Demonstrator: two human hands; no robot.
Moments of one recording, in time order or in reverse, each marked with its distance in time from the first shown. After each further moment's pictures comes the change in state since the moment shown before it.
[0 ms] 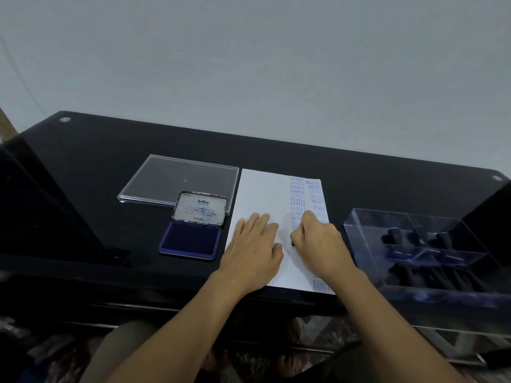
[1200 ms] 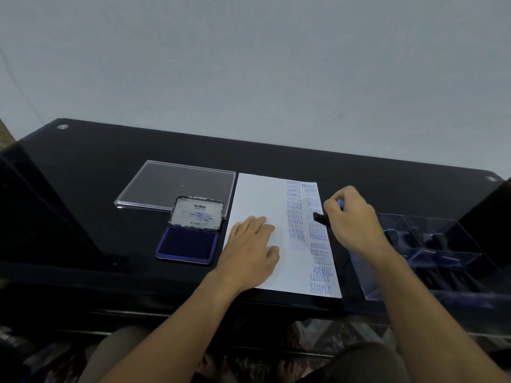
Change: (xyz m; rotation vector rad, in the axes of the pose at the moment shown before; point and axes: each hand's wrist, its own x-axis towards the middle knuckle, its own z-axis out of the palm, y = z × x) left_hand 0.007 -0.003 -0.004 -0.075 -0.050 -0.033; right_hand 0.011 0.017 -0.065 0.347 0.149 0.120
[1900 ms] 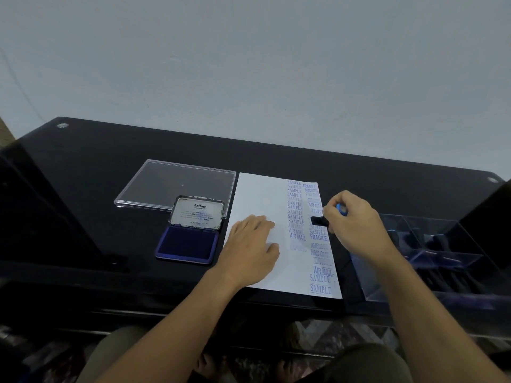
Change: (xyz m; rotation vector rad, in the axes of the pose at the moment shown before) left_hand -0.001 0.005 -0.009 -0.103 0.066 0.001; right_hand -0.002 0.007 0.000 -0.035 -0.021 -0.026
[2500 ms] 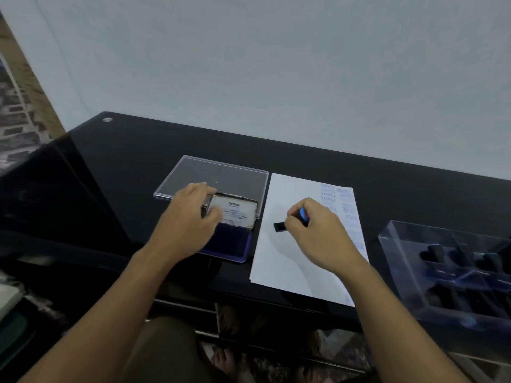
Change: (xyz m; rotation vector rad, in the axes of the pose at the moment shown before) left_hand -0.038 -0.092 -0.110 0.016 0.305 -0.254; right_hand -0.020 -0.069 0.070 0.134 -0.243 -0.167
